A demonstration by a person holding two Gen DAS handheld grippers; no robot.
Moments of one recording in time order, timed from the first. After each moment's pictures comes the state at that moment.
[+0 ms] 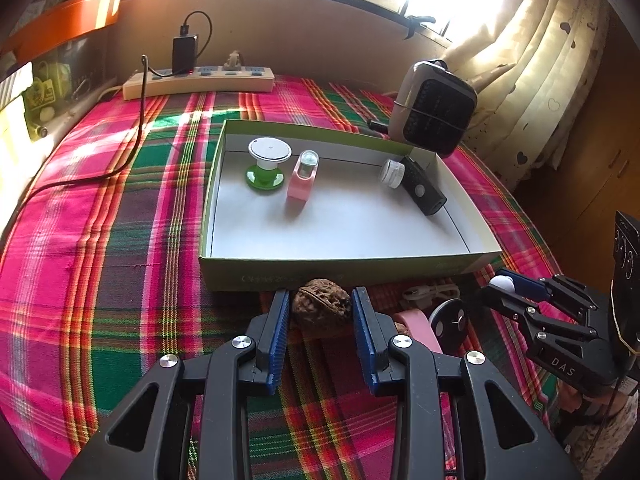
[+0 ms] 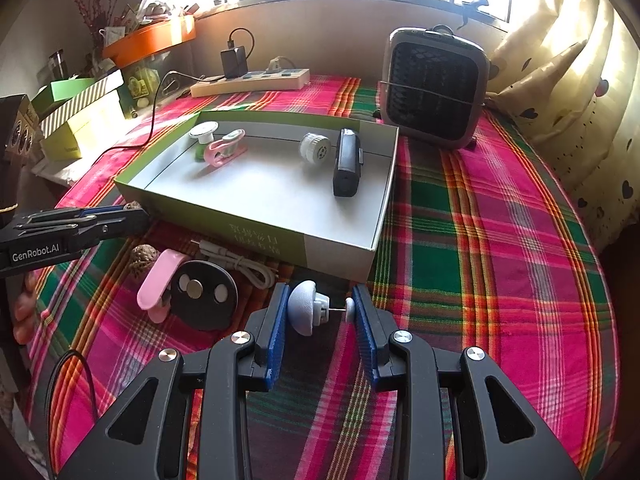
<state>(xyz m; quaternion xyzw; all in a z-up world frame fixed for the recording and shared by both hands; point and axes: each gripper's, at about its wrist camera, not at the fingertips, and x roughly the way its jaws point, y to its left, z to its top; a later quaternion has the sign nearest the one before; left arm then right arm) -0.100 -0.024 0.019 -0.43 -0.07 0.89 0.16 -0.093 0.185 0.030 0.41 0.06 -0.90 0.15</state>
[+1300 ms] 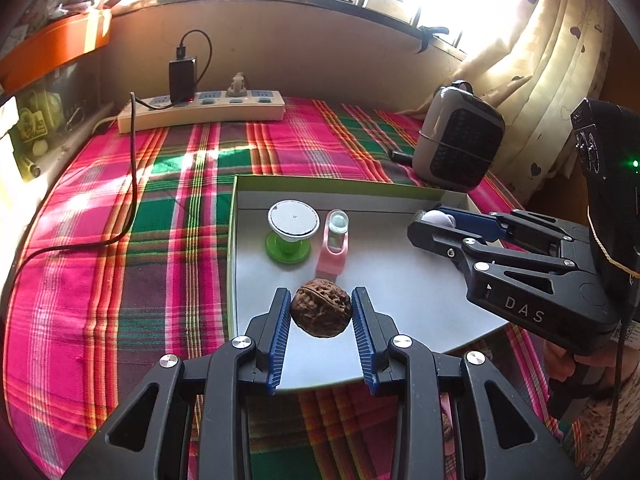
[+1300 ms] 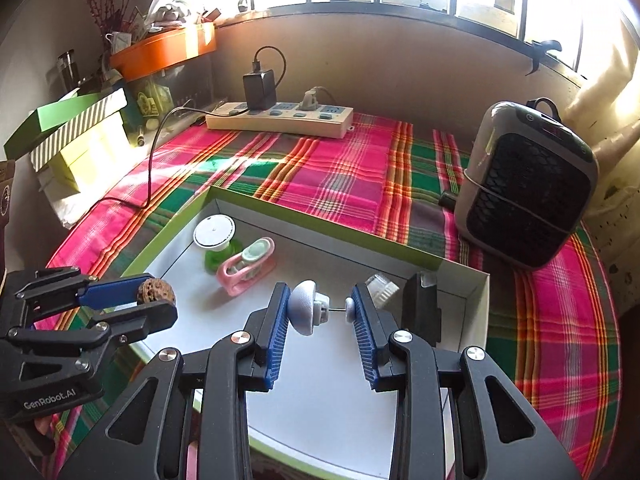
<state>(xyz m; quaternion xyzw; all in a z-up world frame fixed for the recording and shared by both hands) -0.156 -0.033 0.025 -0.41 -0.06 0.90 0.14 -0.199 0.114 0.053 0.39 0.08 -0.89 0.20</state>
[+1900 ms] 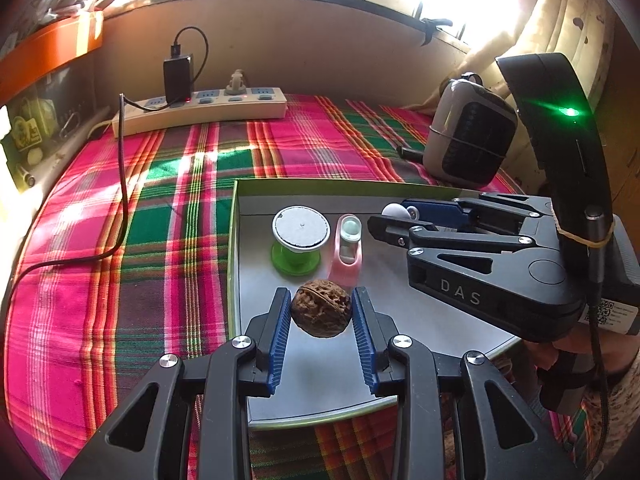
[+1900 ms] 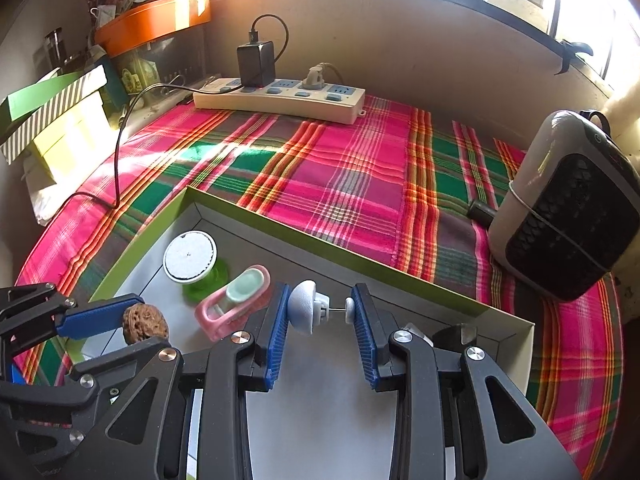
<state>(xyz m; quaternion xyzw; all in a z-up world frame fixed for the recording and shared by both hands) -0.173 -0.031 0.017 -0.41 -0.04 0.90 0.14 -0.241 0.084 0.033 0.43 0.11 -0.88 0.19</state>
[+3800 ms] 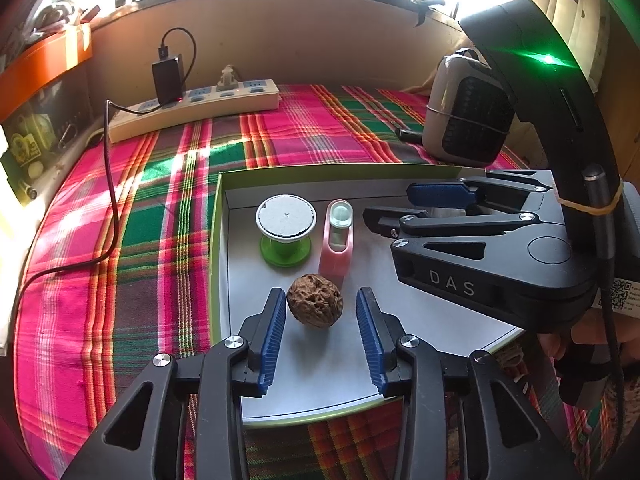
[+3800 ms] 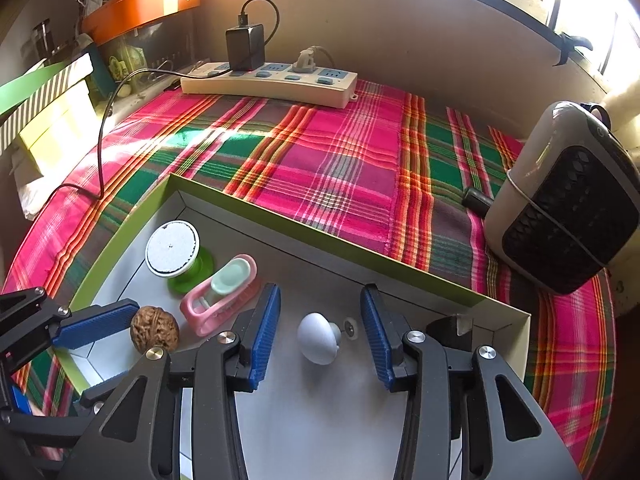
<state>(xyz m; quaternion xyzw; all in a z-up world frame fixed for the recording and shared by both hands) -0.169 -0.024 0.013 -0.42 -0.01 0.90 0.14 -0.247 0.080 0.029 0.45 0.12 -0.87 0.17</state>
